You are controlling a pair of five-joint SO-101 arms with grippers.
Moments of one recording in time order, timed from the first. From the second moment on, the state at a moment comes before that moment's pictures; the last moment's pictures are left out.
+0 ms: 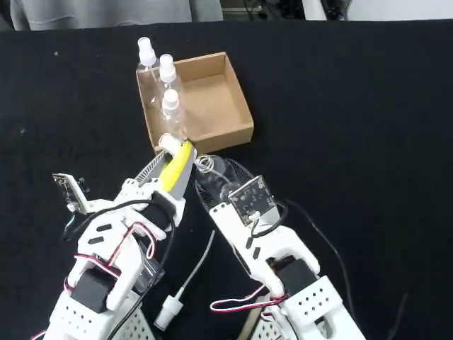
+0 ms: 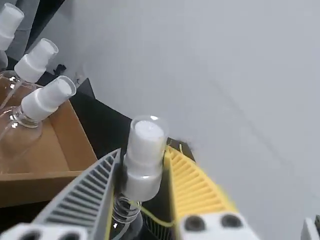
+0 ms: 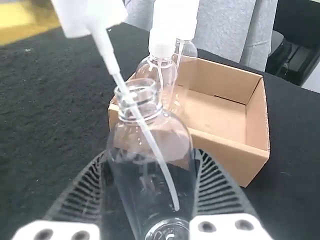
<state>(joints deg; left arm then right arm) 22.0 -104.0 86.2 21.2 41.5 -29.4 -88.0 97.1 18.4 6.5</state>
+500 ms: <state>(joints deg) 22.9 -103.9 86.3 21.2 37.1 -29.3 -88.0 97.1 18.4 6.4</state>
